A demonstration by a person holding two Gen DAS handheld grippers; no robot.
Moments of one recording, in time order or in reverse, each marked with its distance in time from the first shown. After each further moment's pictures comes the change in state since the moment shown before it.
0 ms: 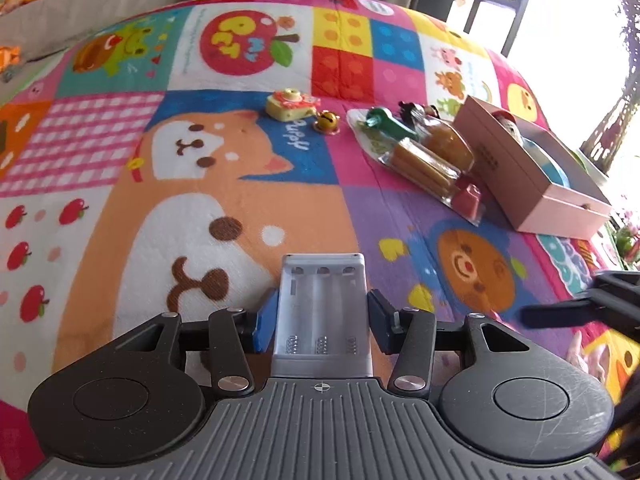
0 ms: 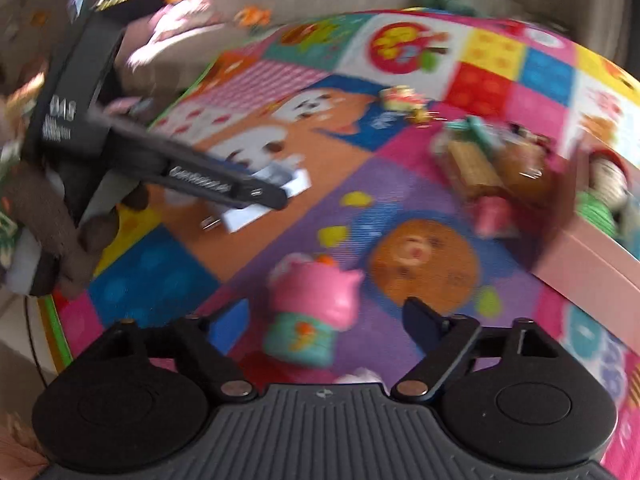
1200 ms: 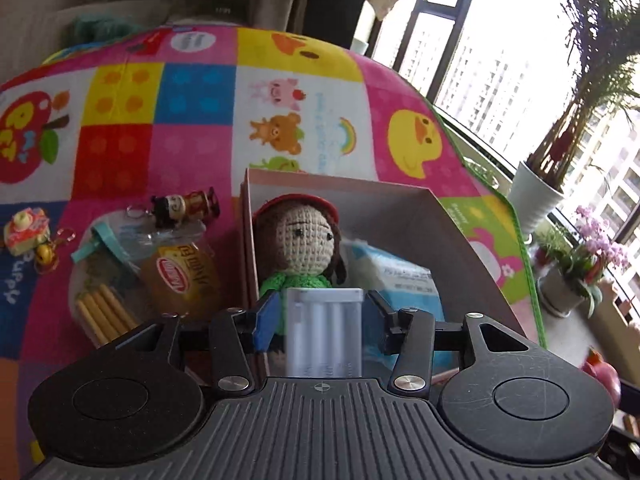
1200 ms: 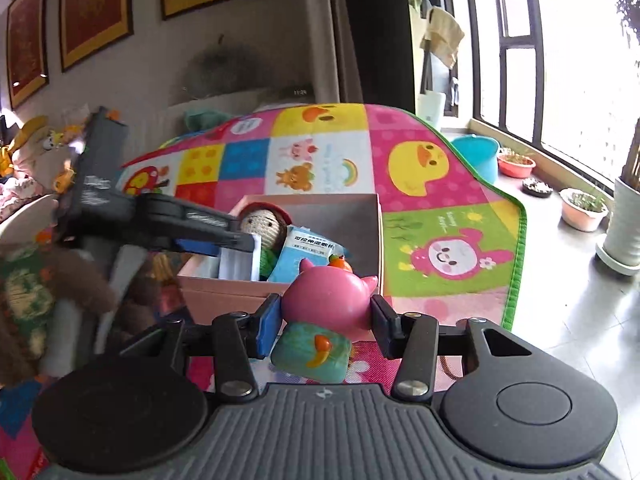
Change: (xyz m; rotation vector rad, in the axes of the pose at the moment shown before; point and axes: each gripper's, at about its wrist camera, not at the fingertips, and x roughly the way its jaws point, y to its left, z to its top) left arm 0.101 -0.226 0.111 0.075 -0.075 -0.135; right arm -0.155 -0.194 -0.103 0.500 -0.349 -0.435
